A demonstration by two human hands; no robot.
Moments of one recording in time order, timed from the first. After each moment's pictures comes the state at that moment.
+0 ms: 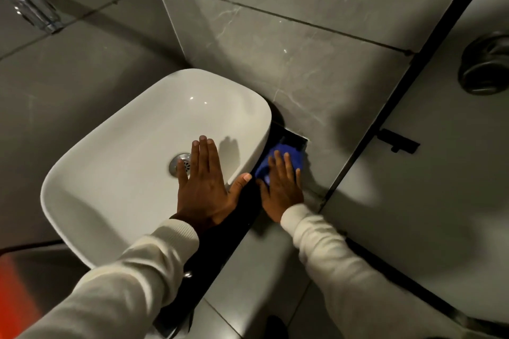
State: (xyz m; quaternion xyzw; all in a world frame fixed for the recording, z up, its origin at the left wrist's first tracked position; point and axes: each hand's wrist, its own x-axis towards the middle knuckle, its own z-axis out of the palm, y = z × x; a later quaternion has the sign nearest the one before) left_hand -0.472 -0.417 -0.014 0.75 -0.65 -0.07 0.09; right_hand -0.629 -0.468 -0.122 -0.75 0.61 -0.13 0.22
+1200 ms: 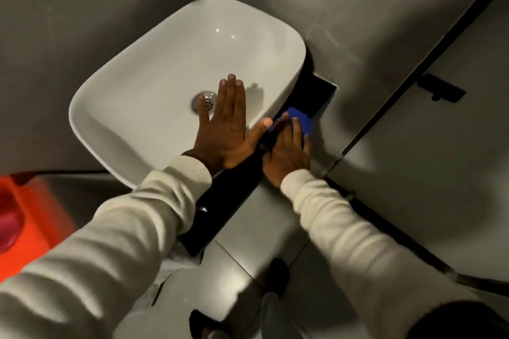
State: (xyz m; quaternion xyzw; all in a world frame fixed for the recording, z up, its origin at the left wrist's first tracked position) left_hand -0.455 -0.397 -0.009 0.70 -0.70 -0.12 0.07; right_hand -0.588 -0.415 -0.117 -0.75 0.64 -0.08 0.18
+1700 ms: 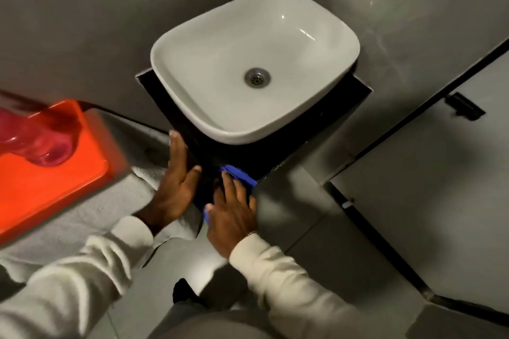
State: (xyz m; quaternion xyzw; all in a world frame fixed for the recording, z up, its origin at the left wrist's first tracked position) left_hand -0.350 -0.171 -0.045 0.75 -0.44 -0.34 0.37; right_hand -0.488 -0.170 -0.091 -0.85 0.47 -0.08 0.24
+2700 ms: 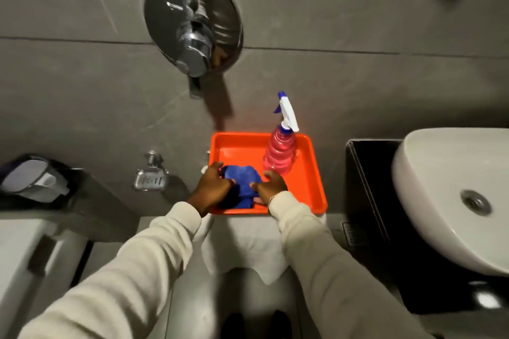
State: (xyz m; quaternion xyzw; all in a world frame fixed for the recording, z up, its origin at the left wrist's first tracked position) left_hand -0.051 0.041 -0.027 0.81 -0.05 -0.28 0.52; right_hand -0.120 -0.086 -0.057 -0.67 0.43 0.03 0.60
